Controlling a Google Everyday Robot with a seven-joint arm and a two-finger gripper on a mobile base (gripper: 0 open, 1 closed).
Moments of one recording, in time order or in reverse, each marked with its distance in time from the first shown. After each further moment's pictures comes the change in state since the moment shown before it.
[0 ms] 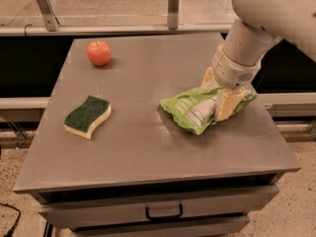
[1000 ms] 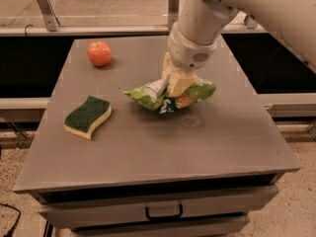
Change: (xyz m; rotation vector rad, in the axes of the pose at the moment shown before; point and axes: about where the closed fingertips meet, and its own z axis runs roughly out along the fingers) arm -0.113 -0.041 -0.028 0.042 -0.104 -0.061
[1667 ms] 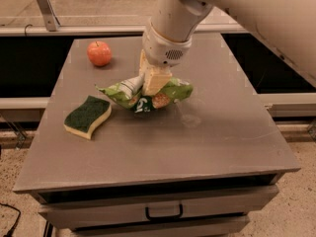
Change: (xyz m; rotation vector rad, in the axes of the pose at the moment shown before) arm -0.056 -0.015 0.004 0.015 -0.064 0.003
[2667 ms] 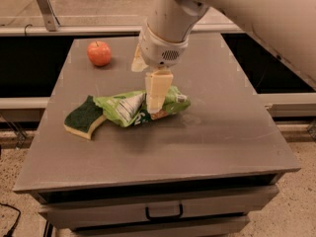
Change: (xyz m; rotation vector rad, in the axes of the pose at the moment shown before) arm -0.005 -0.001 0.002 0.002 -0.002 -0.005
